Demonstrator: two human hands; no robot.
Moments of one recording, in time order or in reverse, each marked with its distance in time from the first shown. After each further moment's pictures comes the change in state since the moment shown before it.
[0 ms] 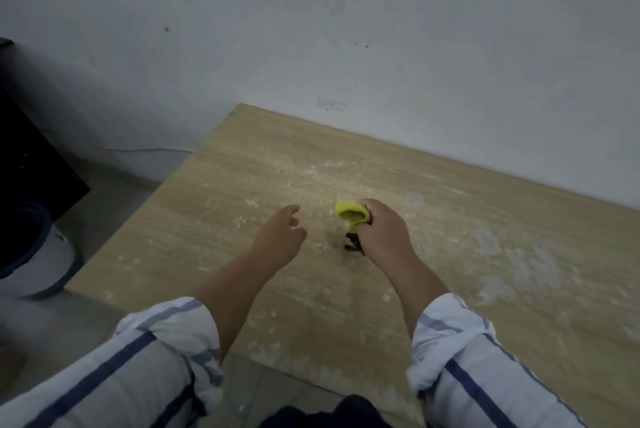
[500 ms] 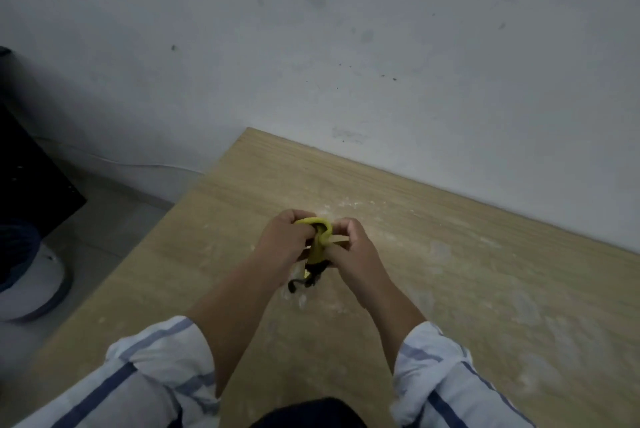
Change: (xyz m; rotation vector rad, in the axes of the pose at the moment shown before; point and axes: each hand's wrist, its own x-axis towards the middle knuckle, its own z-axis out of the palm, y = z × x) left_hand 0.078 0.043 -0.035 -0.578 0.000 -0.161; right_hand 0.077 -0.038 0.051 0.509 -0.236 0.158
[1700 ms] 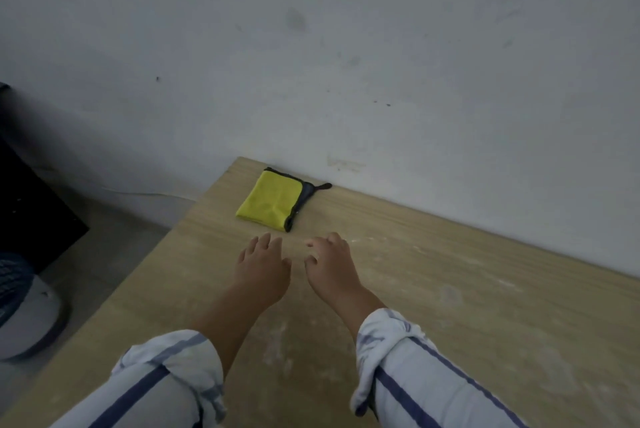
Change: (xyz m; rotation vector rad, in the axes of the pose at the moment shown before) left_hand 0.103 -0.022 -0.011 1.314 0.161 0.203; right_hand 0.119 0.029 0.005 -0.620 0.009 -0.176
